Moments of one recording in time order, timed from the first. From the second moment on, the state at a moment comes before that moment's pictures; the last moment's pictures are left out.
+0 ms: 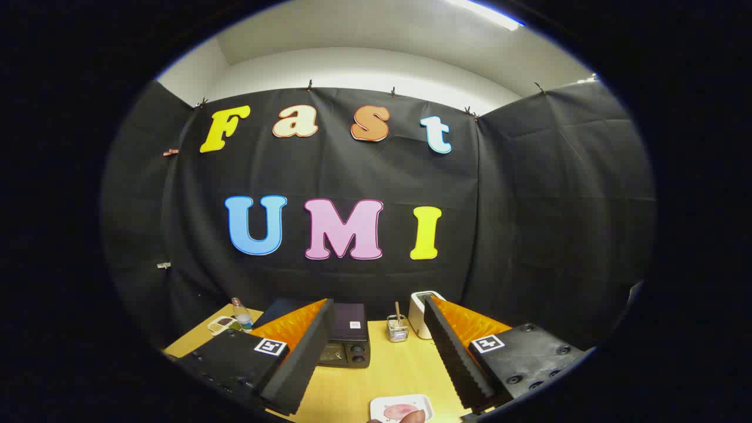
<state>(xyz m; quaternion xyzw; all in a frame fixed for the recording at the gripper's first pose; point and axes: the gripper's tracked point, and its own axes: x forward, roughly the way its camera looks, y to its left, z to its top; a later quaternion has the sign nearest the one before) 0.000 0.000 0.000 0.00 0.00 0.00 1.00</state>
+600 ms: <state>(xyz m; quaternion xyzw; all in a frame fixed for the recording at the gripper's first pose) 0.009 0.020 0.006 -0.01 -0.01 0.02 1.00</state>
